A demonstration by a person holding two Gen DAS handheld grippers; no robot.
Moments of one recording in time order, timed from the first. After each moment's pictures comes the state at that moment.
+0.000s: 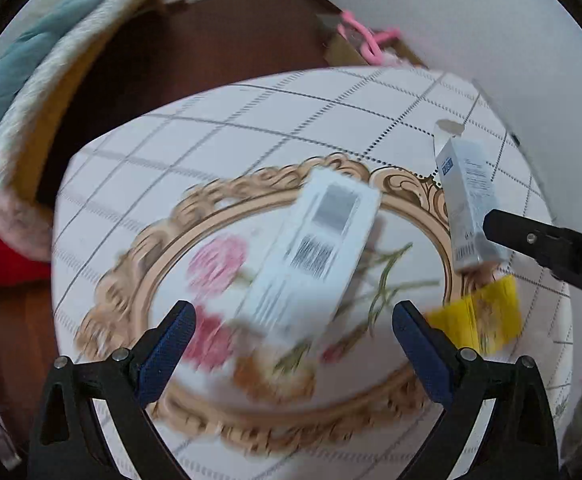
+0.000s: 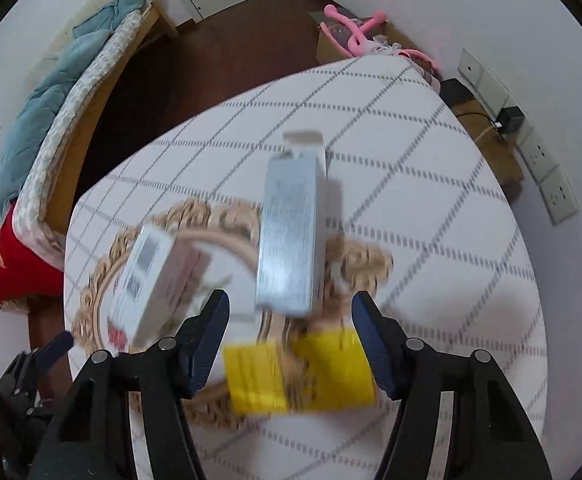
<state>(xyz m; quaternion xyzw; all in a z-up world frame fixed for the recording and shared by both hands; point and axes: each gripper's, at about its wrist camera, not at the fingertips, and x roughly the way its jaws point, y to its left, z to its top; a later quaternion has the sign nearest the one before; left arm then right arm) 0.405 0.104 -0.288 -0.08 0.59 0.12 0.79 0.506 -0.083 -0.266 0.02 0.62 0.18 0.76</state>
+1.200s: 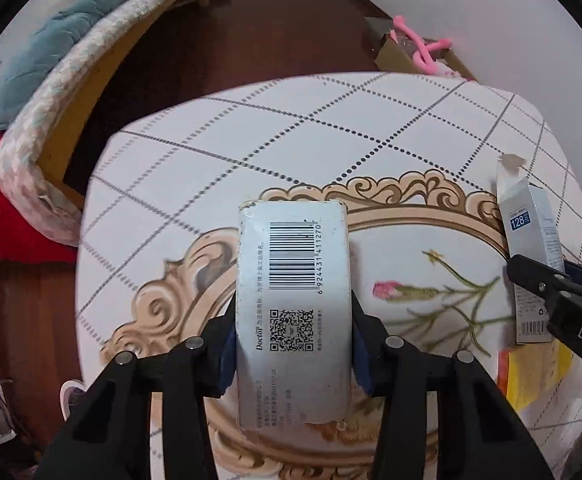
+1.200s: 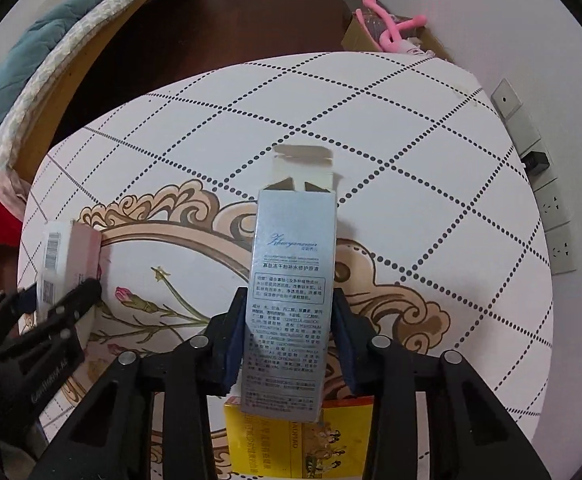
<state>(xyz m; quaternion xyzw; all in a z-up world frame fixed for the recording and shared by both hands) 0.384 0.152 -0.297 -0.10 0.57 0.20 0.79 0.511 -0.010 -0.303 -0.09 0.63 0.19 0.75</state>
